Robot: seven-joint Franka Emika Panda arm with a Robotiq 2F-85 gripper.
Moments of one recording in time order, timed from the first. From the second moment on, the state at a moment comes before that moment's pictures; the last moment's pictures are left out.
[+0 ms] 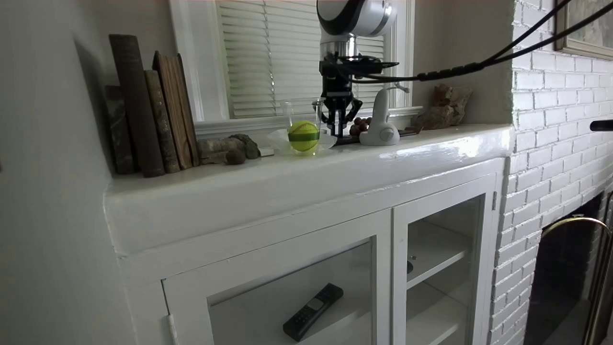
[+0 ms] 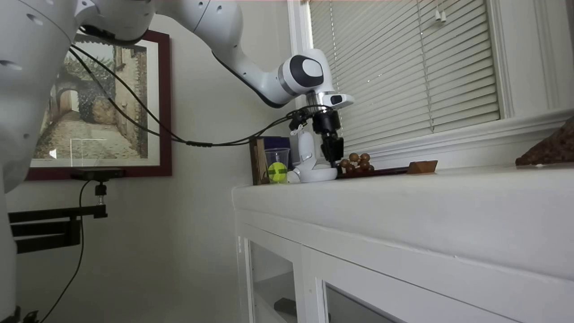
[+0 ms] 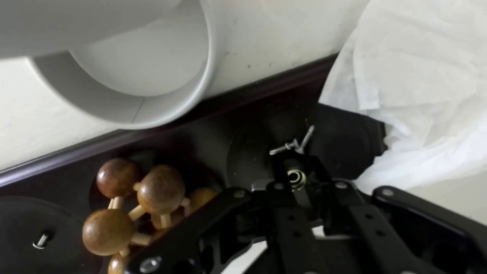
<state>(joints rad) 0.08 0.27 0.03 -1.64 -0.09 2.07 0.60</state>
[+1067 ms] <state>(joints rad) 0.09 0.17 -0.01 -1.55 -0.09 1.84 0.60</state>
